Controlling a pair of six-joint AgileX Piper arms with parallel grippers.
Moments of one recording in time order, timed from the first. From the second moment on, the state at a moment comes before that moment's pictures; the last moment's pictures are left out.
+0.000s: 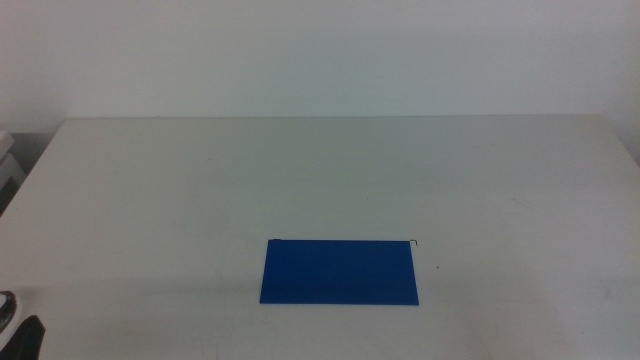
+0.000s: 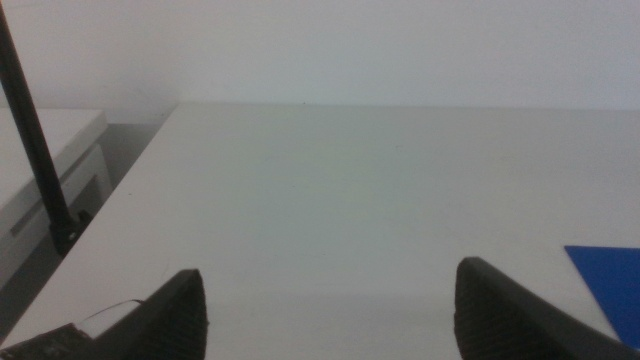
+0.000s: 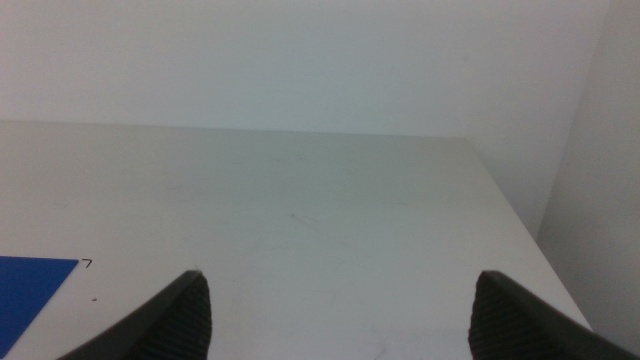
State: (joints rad) left arm -0.01 -0.01 0.03 0.06 0.21 -0.13; right arm -0.03 -0.01 0.03 0.04 0.17 -0.06
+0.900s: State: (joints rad) left arm -0.01 0.42 -0.56 0.02 0.42 -0.13; right arm -0.03 -0.01 0.03 0.04 0.17 -0.06
